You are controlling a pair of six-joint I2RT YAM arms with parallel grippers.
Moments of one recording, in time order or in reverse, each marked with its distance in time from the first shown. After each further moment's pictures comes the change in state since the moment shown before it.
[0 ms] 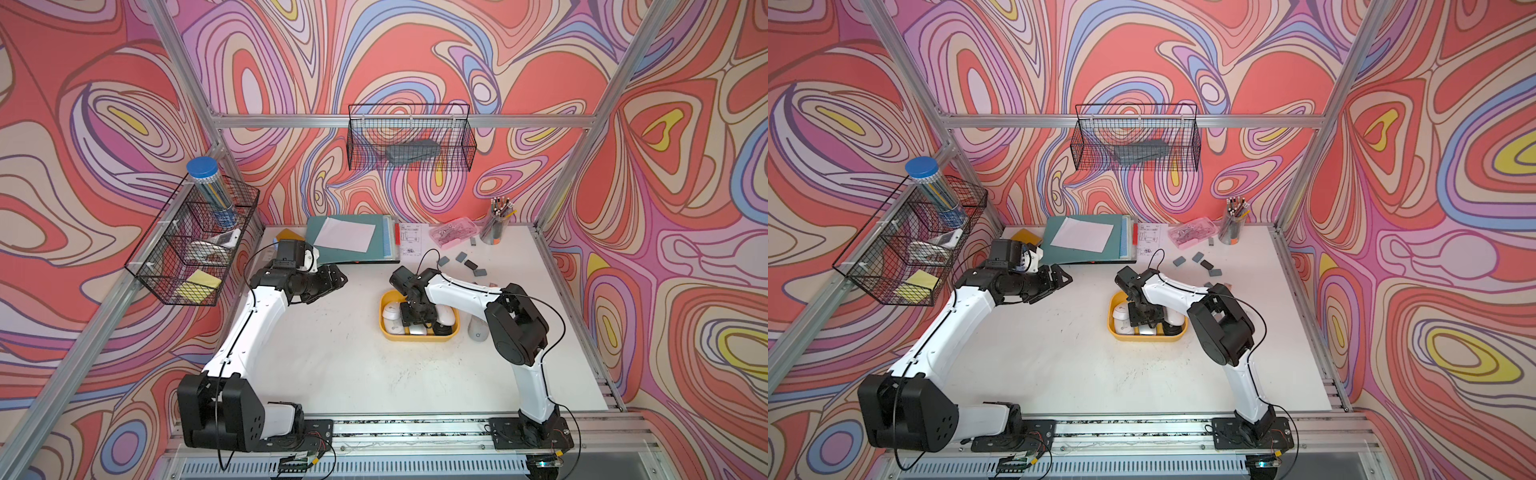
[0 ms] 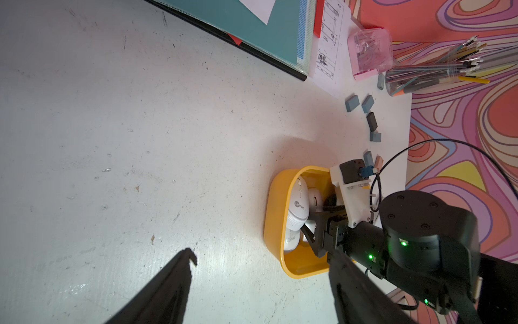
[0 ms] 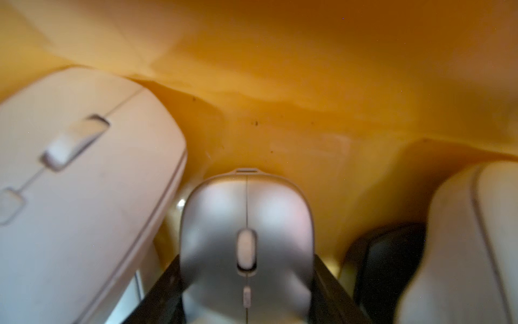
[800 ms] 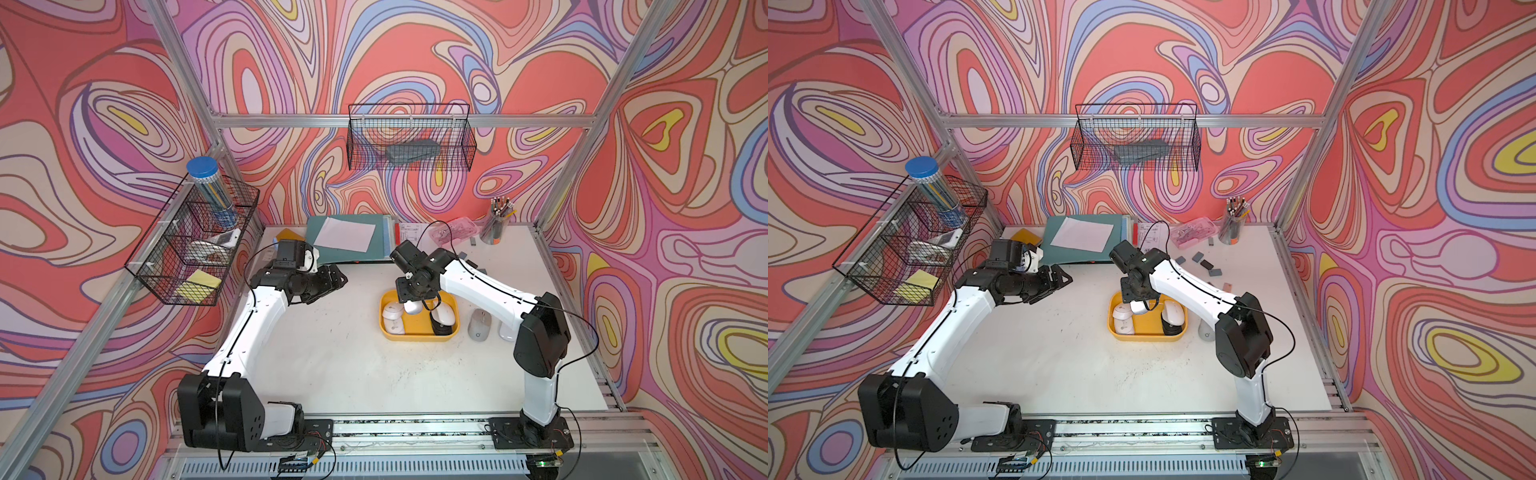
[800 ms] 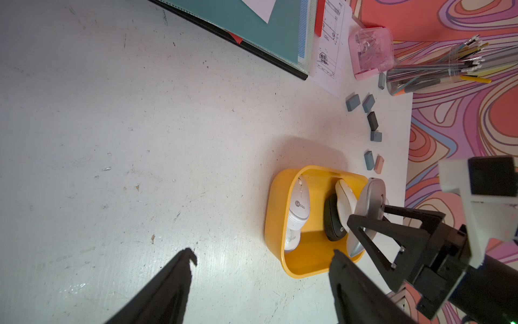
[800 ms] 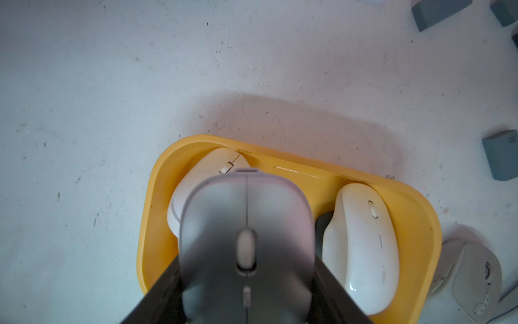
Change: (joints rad) left arm 0.000 0.000 -0.002 0.000 0.000 0.000; right arm 0.025 -0.165 0.178 -0.094 0.064 -0.026
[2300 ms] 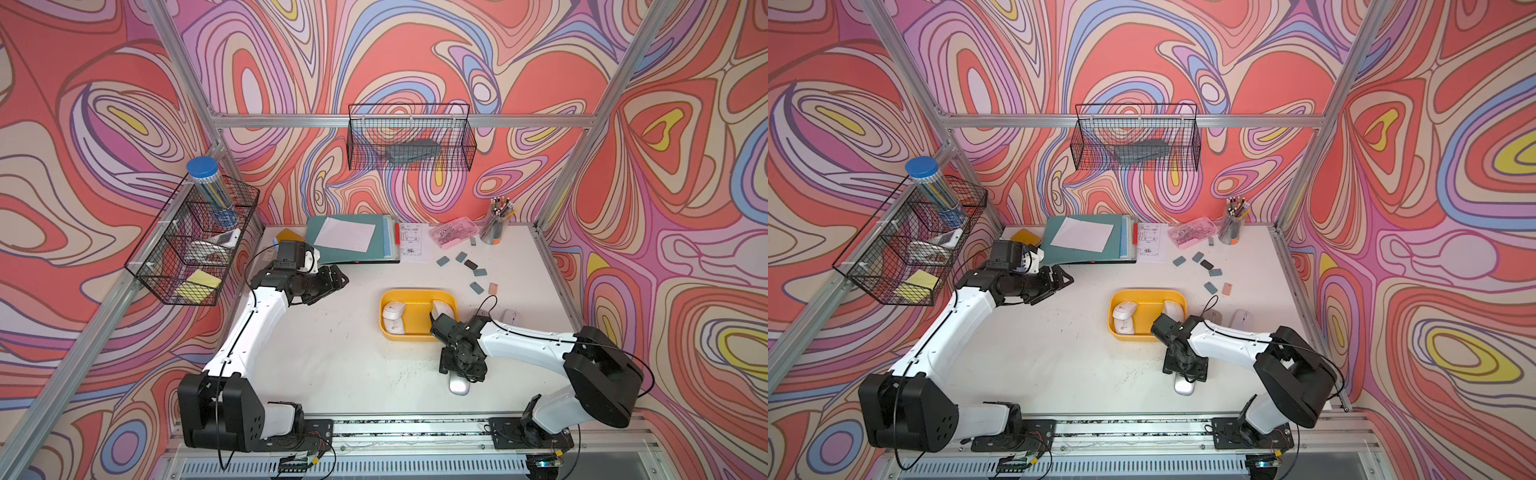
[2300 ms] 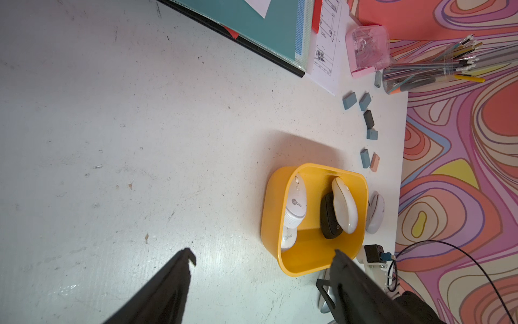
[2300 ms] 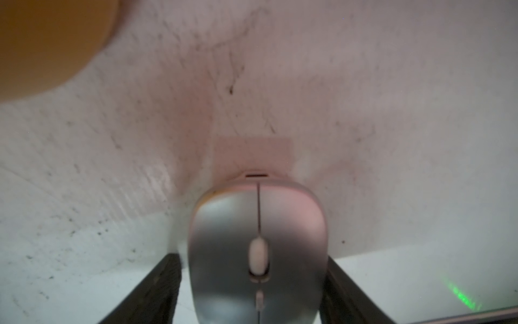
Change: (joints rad) left arm 0.000 -0.001 -0.012 0.011 0.019 -0.010; right arm 0.052 -0.412 -0.935 0.158 -0.126 0.502
